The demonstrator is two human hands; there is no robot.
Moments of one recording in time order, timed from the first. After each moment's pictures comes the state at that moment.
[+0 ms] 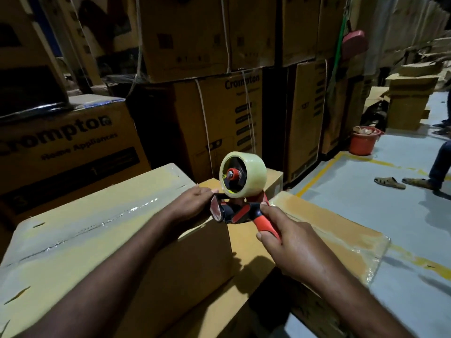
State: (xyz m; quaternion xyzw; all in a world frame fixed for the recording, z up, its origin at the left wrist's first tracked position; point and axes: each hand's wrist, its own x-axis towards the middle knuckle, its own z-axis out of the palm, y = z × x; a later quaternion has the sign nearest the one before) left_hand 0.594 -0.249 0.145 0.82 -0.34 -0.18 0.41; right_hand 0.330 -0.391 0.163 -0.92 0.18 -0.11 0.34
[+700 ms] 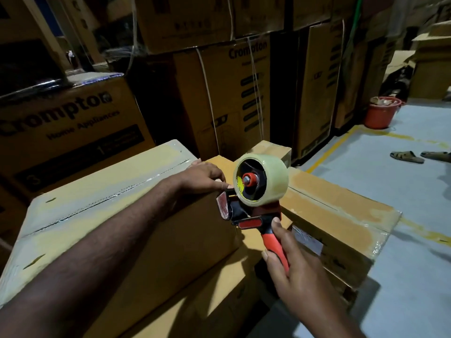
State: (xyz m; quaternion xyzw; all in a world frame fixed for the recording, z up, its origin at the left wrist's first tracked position) left_hand 0.591 -0.271 0.165 0.88 -0.46 -0.10 -0.04; right_hand 0.281 -0.362 0.088 -0.87 0.16 -0.15 0.44
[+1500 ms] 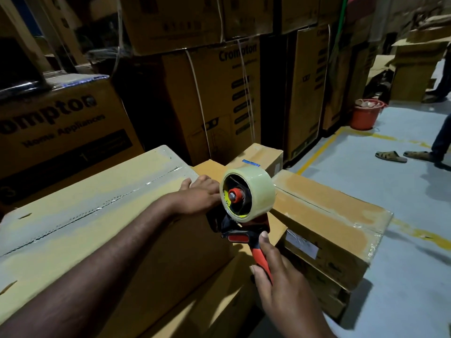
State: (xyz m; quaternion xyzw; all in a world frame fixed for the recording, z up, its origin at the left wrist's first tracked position) left_hand 0.555 -0.264 0.167 0.88 -0.44 -0.17 0.01; right_hand 0.309 -0.344 0.069 -0.90 0.18 -0.13 0.39
